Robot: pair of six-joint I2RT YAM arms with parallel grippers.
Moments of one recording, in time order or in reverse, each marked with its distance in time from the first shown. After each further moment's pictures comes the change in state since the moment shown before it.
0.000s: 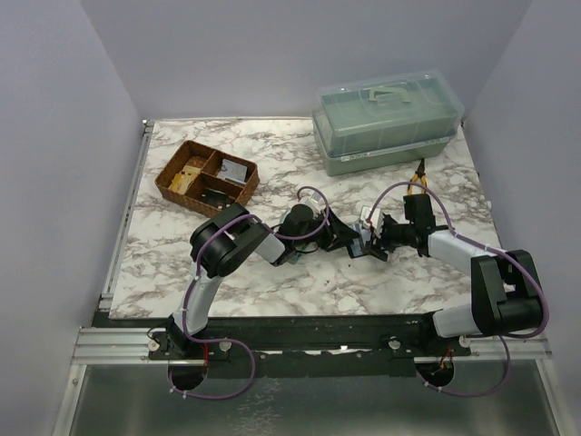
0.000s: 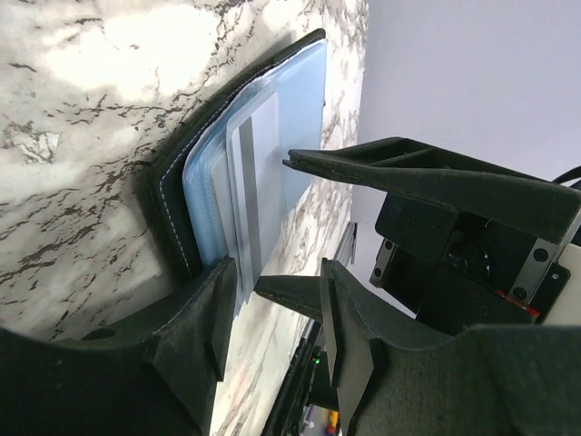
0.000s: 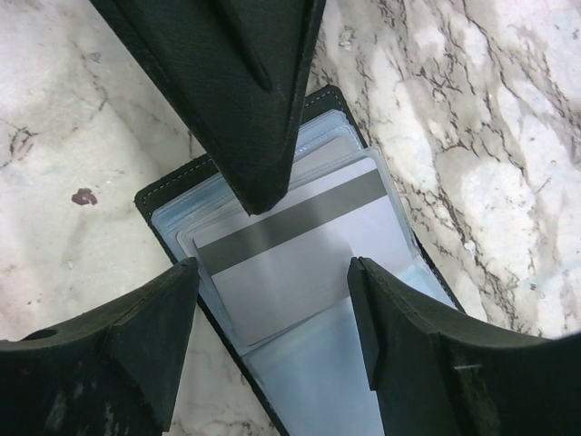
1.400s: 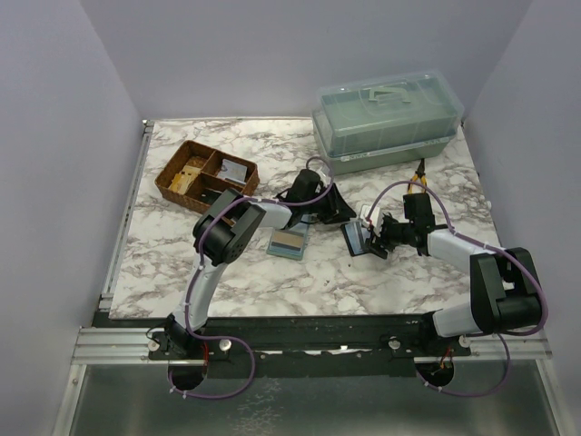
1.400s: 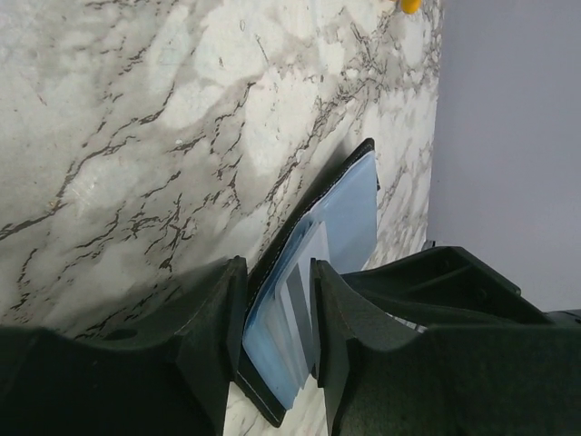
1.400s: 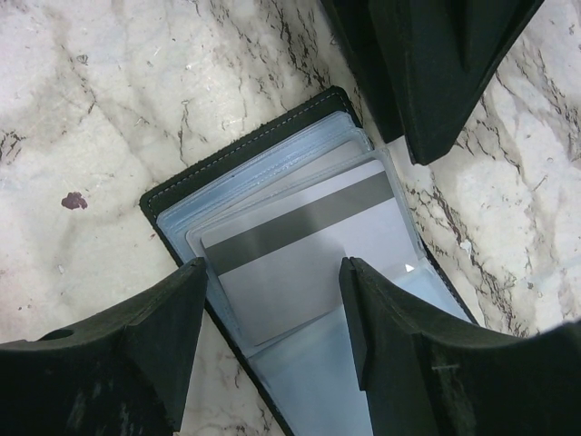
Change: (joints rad) left arm 0.123 0.103 0.413 -0.503 0.115 0.319; right arm 0.000 0.015 0.006 0.021 0.015 0.015
